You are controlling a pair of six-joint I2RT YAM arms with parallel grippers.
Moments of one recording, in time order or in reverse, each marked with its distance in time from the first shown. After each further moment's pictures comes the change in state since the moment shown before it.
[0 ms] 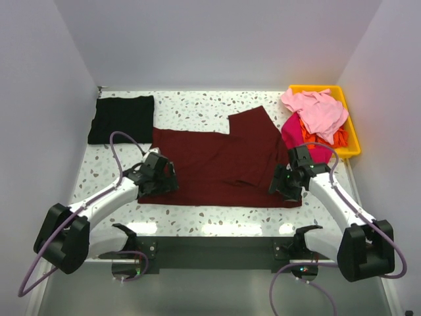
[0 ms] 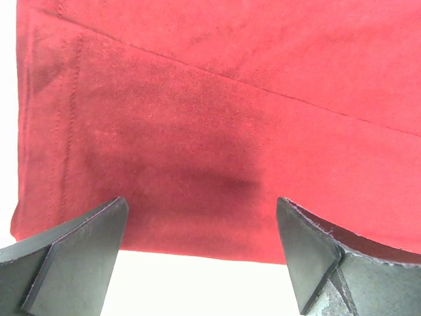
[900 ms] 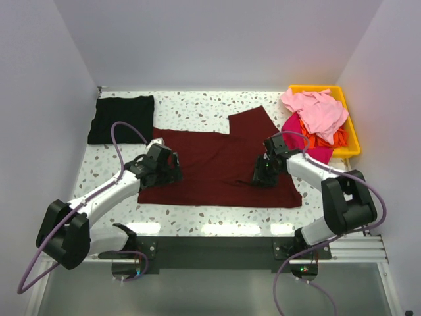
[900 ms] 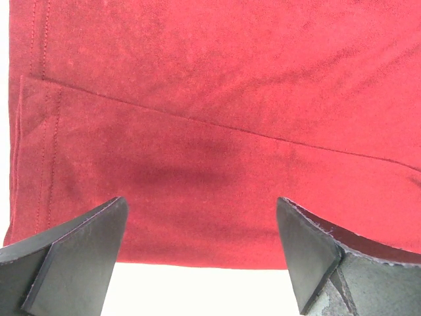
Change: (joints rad) left arm -0.020 0.035 0.137 -0.034 -0.011 0.011; right arm 0.143 0.381 0.142 0.287 -0.077 -0.001
